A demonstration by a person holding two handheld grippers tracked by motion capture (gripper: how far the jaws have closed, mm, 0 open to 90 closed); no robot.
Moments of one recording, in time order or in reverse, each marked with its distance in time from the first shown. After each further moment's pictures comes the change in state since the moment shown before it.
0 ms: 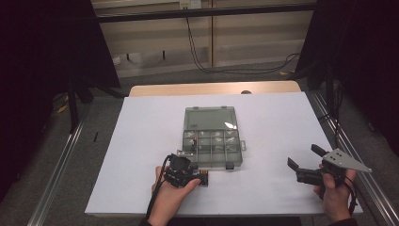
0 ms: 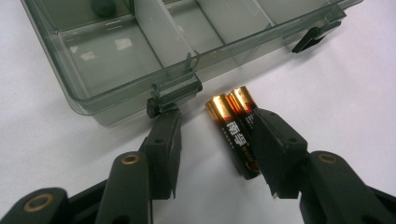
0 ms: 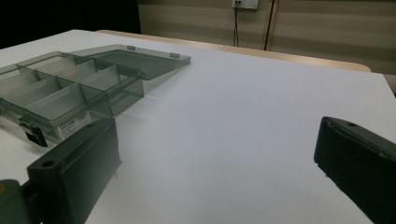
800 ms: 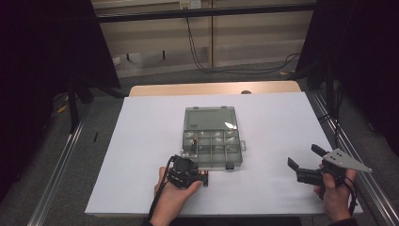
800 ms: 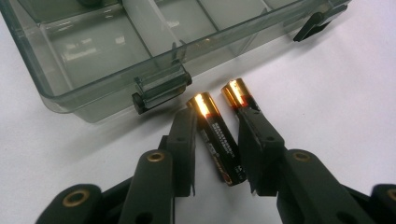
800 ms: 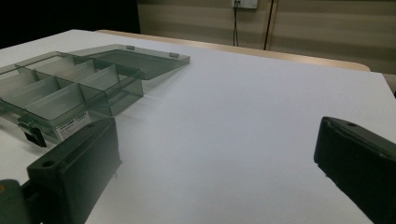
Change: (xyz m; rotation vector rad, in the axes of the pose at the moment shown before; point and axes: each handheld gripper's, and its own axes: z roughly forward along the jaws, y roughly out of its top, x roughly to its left) left arm -0.007 -0.001 0.006 0.034 0.023 0.024; right arm 0.000 0.000 0.000 0.001 0.000 0.006
